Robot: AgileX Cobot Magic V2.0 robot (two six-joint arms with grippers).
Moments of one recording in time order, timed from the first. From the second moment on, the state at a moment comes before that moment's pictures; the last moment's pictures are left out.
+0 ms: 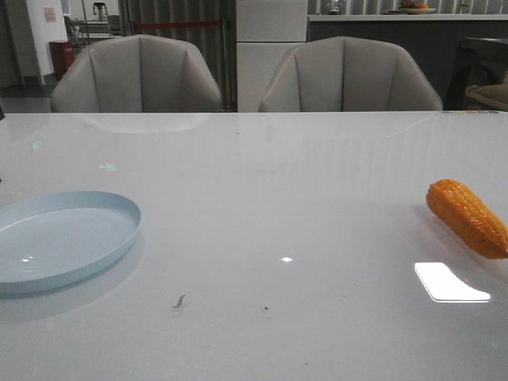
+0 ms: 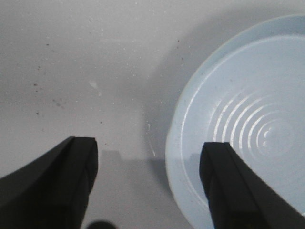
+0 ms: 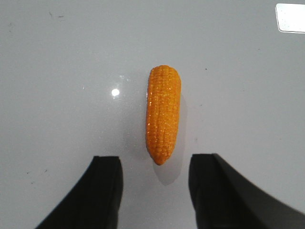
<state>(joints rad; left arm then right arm) 0.06 1.94 -1.46 -0.15 1.04 0.32 0.07 0.91 -0.61 0.09 0.42 -0.01</state>
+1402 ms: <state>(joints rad) 0.06 2.05 -1.46 -0.18 0.99 0.32 0.07 0.91 -0.61 0.09 0.42 -0.01</state>
